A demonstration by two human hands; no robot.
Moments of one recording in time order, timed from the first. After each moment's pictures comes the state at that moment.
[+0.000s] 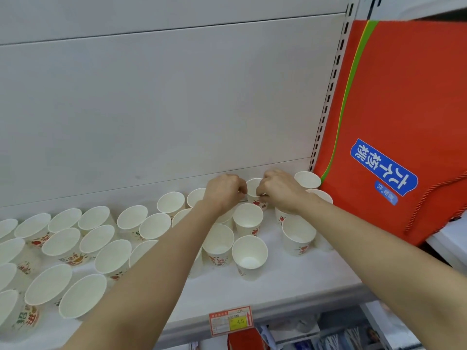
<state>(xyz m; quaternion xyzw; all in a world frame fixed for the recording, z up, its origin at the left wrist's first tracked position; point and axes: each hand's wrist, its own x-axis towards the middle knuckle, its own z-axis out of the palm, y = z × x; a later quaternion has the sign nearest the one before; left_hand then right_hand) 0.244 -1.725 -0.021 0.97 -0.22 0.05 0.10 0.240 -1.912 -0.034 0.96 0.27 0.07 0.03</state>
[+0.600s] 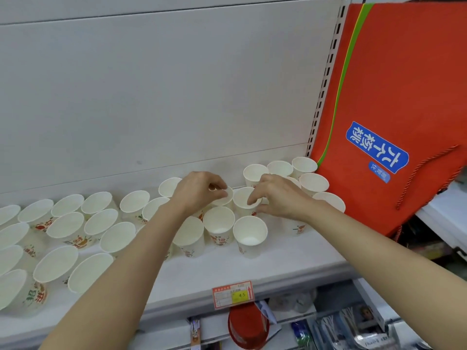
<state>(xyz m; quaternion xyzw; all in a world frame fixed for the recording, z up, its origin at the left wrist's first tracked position) 0.197 -1.655 -0.018 0.95 -0.20 0.02 0.24 0.155 -1.890 -0.022 0.96 0.25 0.03 -0.14</state>
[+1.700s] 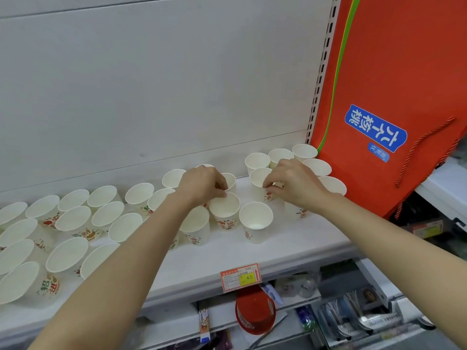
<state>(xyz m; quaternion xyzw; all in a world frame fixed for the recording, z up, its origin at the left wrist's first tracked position) 0.195 -1.657 -0.018 0.97 -0.22 -0.02 0.08 0.137 -1.903 -0.025 0.95 0.21 0.17 -0.15</state>
